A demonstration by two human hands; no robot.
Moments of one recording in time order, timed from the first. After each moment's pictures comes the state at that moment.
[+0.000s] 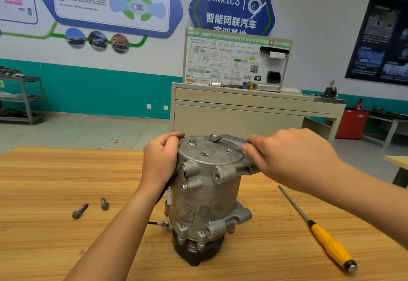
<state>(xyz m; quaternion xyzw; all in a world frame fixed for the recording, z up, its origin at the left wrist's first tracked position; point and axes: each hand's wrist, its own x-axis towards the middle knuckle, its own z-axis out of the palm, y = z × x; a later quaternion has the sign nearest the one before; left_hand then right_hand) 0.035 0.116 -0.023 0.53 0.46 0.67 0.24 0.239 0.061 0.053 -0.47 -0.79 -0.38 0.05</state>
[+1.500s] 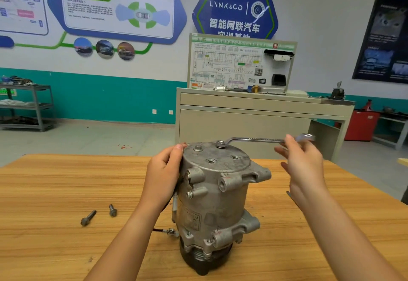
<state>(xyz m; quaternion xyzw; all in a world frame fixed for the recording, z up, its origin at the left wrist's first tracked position) 0.029 0.106 -0.035 0.53 0.44 0.67 0.28 0.244 0.119 0.007 -0.48 -0.41 0.31 0.71</state>
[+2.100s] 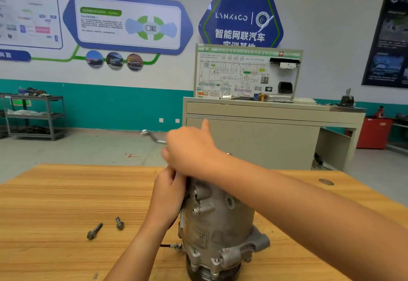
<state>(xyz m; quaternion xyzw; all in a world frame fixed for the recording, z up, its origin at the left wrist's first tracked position) 0.029 0.104 -0.036 0.54 0.46 0.66 0.24 0.087 0.107 0.067 -0.46 -0.86 -0.18 0.13</state>
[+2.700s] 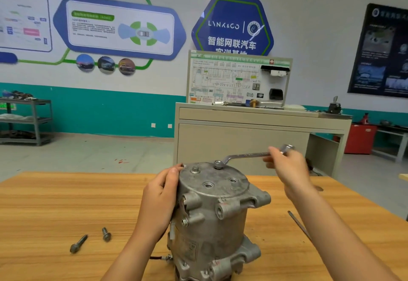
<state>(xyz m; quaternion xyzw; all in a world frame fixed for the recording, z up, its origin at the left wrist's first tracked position) 0.031 0.106 -0.036 0.54 0.45 0.66 0.25 0.251 0.162 0.019 -0.56 -0.50 0.26 0.60</state>
